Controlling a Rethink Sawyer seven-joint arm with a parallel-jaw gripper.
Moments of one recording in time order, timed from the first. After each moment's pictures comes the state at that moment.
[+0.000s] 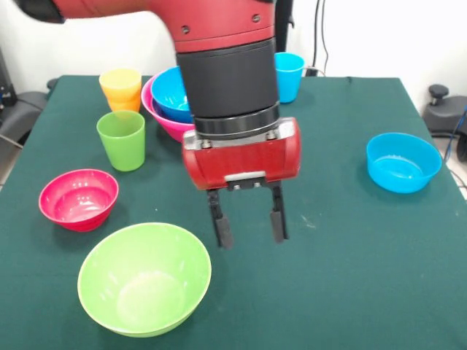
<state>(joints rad) -0.62 -0.46 0.71 1.20 -0.56 0.69 1.83</state>
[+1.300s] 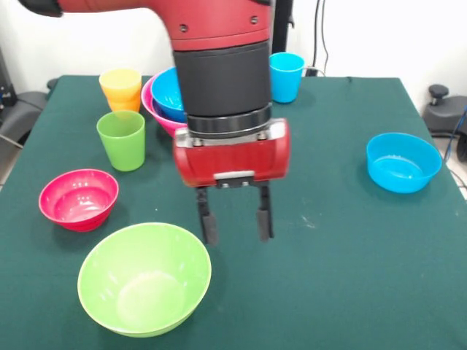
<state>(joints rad) -0.61 -0.47 0.67 1.20 -0.56 0.69 1.83</state>
